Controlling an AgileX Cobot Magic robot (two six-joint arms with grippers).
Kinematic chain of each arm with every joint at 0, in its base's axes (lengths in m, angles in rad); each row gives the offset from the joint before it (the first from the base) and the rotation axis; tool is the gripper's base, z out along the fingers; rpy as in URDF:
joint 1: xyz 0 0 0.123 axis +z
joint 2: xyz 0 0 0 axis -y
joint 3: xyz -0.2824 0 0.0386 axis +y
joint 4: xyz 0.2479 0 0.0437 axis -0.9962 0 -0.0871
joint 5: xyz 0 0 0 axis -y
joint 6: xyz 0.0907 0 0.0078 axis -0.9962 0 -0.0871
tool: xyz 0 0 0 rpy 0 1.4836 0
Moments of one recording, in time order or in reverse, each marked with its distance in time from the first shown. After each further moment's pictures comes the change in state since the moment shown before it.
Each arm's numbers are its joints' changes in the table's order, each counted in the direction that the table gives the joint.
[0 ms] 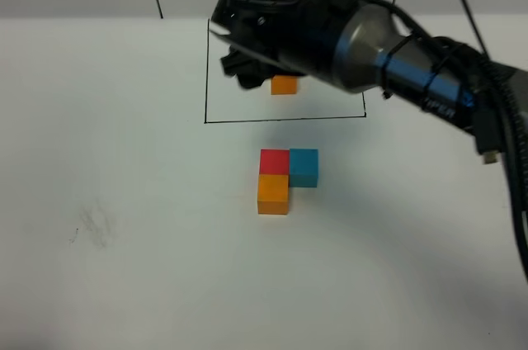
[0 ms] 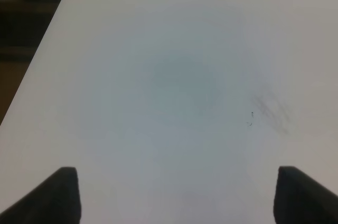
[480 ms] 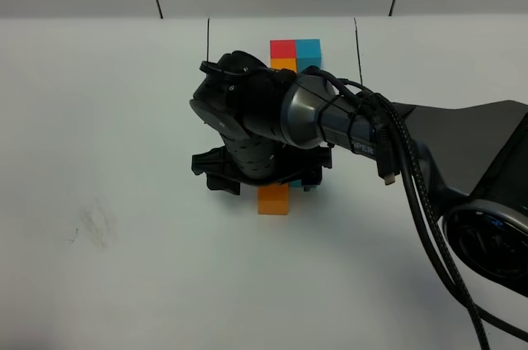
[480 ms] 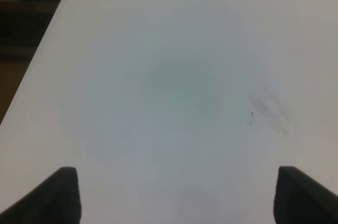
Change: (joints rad) left arm 0.000 0.000 0.000 0.000 0.000 0.001; right arm 0.044 -0.185 0.071 -0.451 0.048 -0.160
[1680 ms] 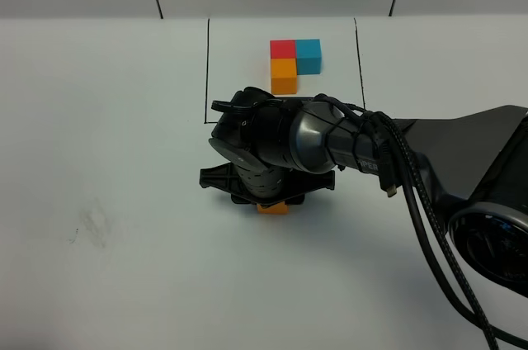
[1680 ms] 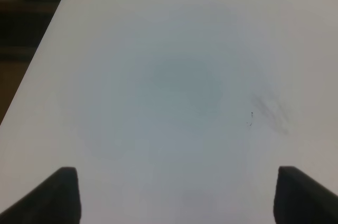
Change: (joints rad) left arm 0.000 0.000 0.000 0.000 0.000 0.000; right arm 0.006 0.014 0.197 0.057 0.254 -0.117
